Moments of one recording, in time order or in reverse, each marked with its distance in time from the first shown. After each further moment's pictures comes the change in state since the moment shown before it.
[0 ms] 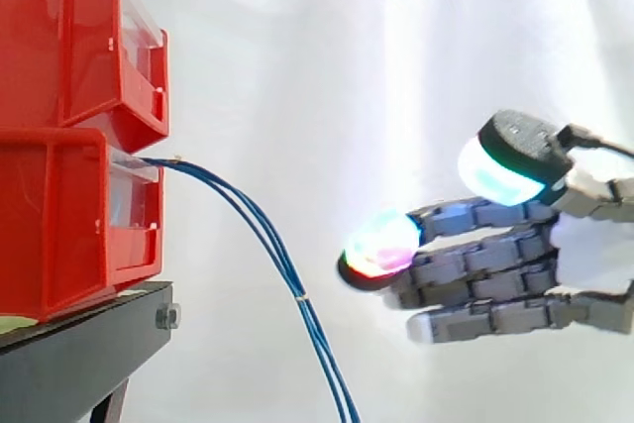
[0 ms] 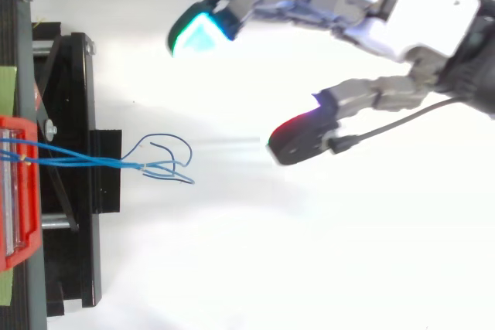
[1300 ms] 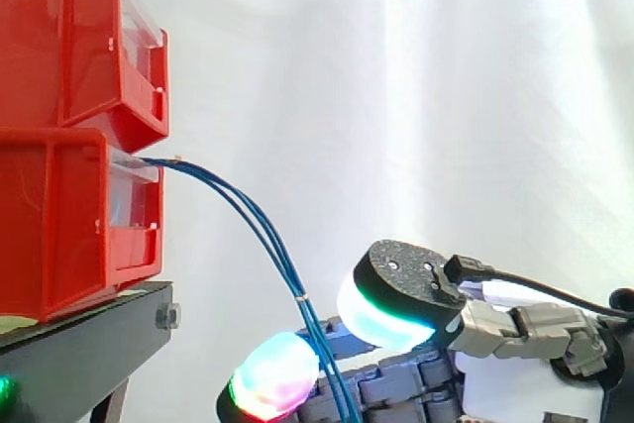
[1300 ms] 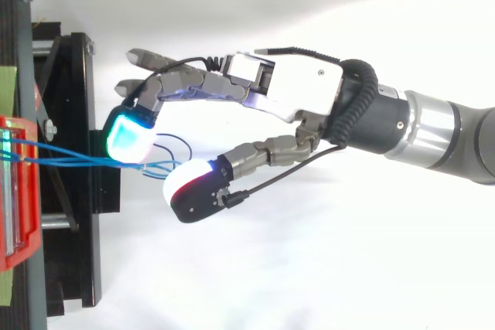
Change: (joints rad) arm 0.023 -0.221 0.207 -0.012 -0.082 0.126
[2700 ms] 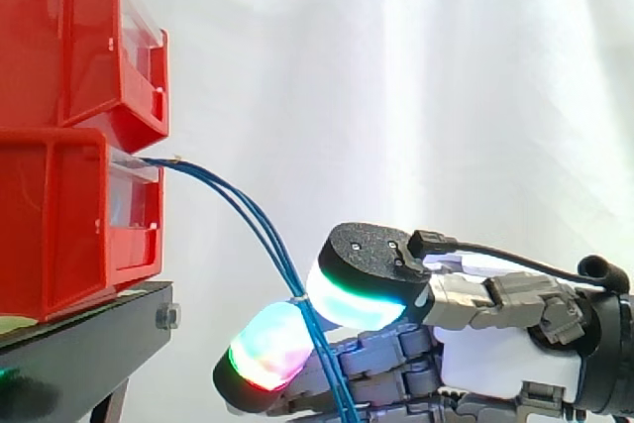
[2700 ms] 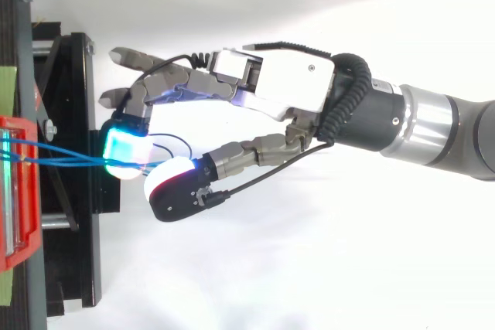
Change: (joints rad) arm -0.010 0.000 0.055 -0.058 -0.032 0.001
